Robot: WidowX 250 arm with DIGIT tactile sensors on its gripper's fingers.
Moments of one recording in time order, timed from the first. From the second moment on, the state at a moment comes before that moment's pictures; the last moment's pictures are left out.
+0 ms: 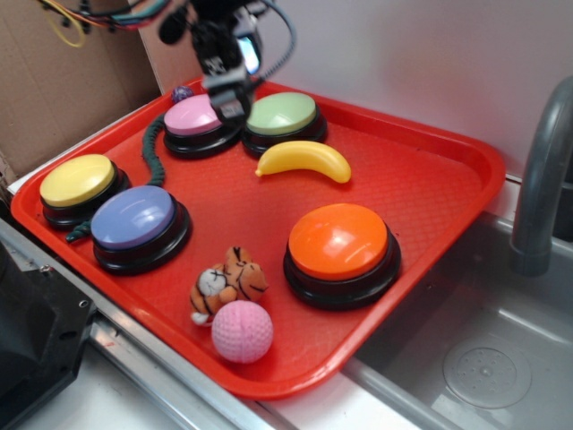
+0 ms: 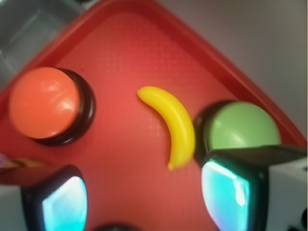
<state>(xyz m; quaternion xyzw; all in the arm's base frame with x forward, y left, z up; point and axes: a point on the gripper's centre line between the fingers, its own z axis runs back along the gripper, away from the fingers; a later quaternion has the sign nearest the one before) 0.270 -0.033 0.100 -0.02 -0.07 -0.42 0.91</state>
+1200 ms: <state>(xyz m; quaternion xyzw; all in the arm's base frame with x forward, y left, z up) 0.307 -0.041 0.030 0.00 -0.04 -0.53 0.85</state>
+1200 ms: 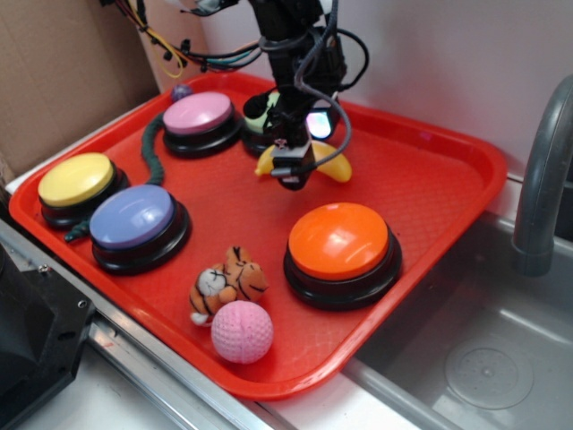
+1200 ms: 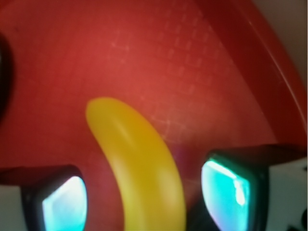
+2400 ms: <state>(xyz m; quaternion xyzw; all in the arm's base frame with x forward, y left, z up) 0.295 -0.033 0.058 0.03 -0.06 -0.42 0.91</state>
